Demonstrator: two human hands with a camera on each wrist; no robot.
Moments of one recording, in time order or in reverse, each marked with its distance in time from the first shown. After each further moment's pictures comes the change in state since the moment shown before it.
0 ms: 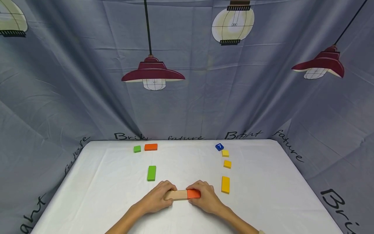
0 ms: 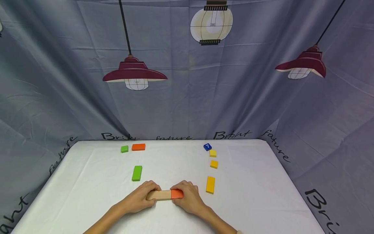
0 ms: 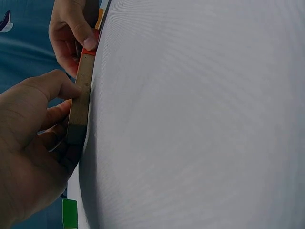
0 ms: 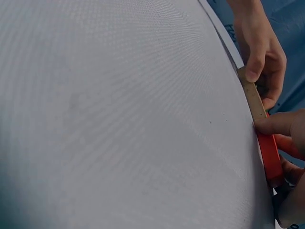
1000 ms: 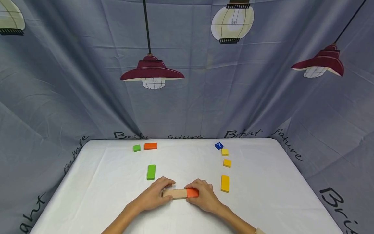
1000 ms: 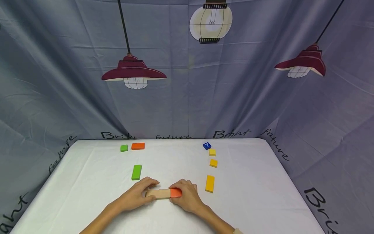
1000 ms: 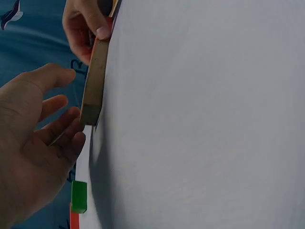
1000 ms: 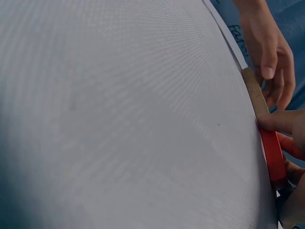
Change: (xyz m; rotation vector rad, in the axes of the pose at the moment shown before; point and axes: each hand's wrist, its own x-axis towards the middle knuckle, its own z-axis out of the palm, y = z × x) left_hand -0.003 -0.002 -0.012 -0.028 0.031 -0.011; right_hand 0.003 -0.002 0.005 -0.013 0.013 0.005
